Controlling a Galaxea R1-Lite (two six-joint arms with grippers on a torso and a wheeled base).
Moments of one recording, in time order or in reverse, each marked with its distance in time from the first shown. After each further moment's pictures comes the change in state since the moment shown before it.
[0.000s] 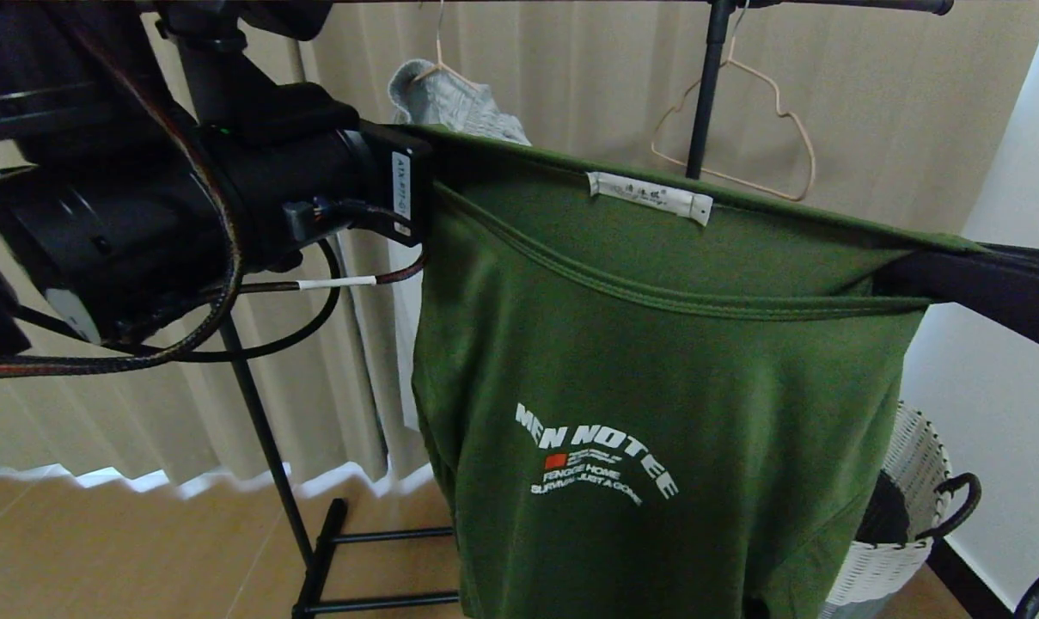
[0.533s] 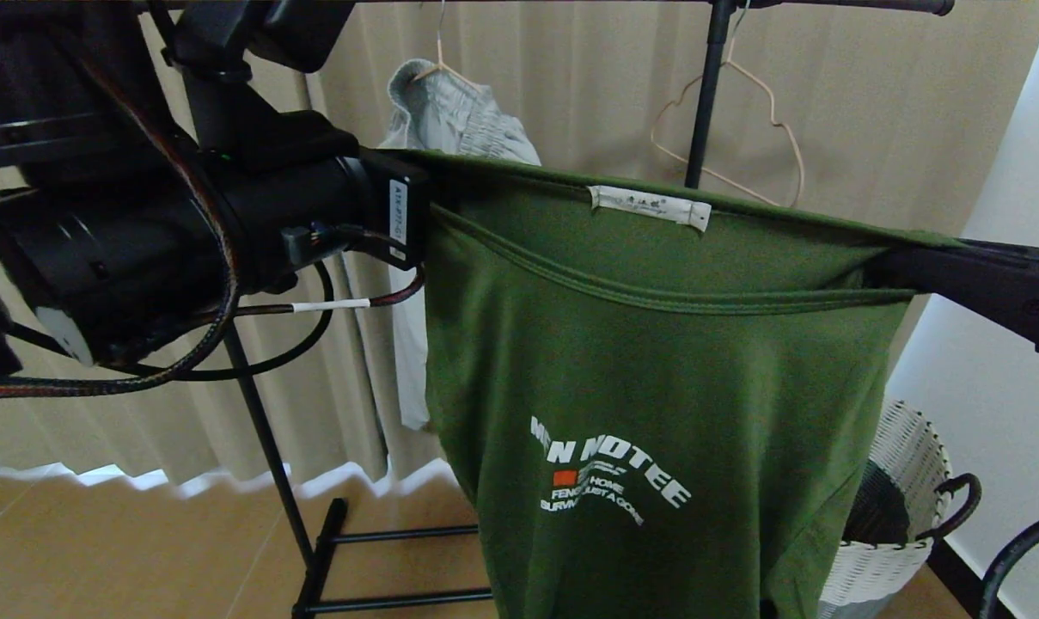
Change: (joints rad) left arm 0.000 -0.019 0.036 0.032 0.008 0.000; right arm -0.059 0.028 -0.005 -0.011 -0.005 -0.004
